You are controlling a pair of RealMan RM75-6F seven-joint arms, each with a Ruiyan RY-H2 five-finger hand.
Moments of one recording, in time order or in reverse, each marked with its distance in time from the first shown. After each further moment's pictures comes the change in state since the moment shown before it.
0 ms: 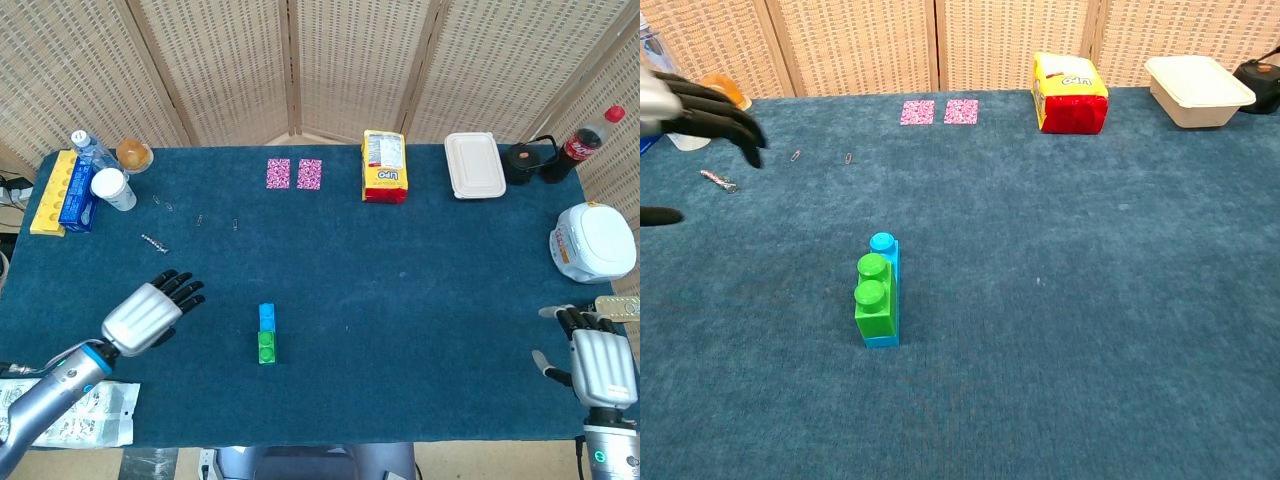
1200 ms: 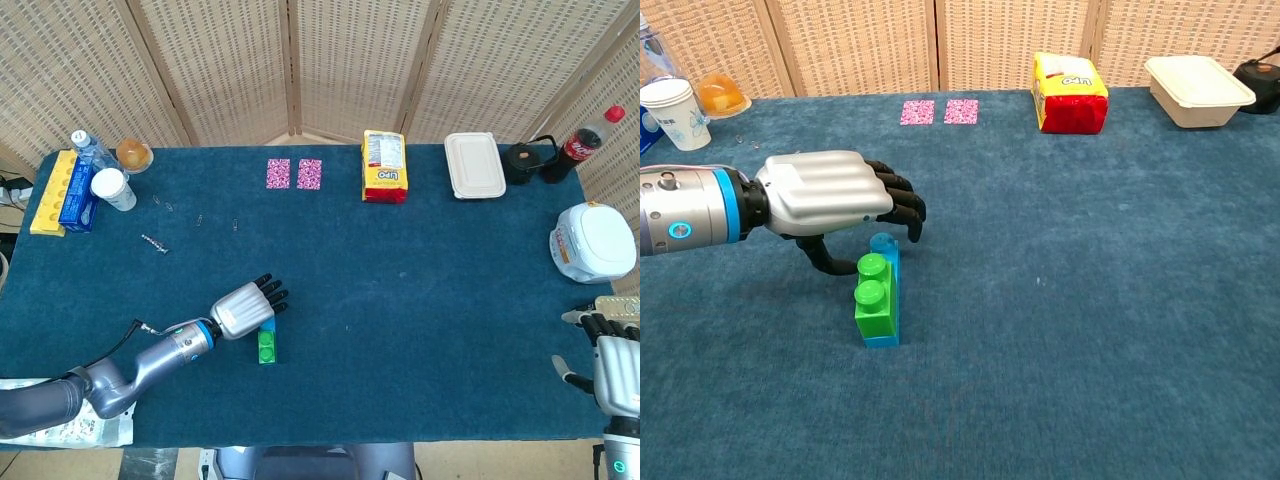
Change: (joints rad) left arm -0.287 -0.483 0.023 0.437 -0.040 -0.150 0.030; right arm -0.041 0.042 0.006 -0.023 0.025 0.026 0.011
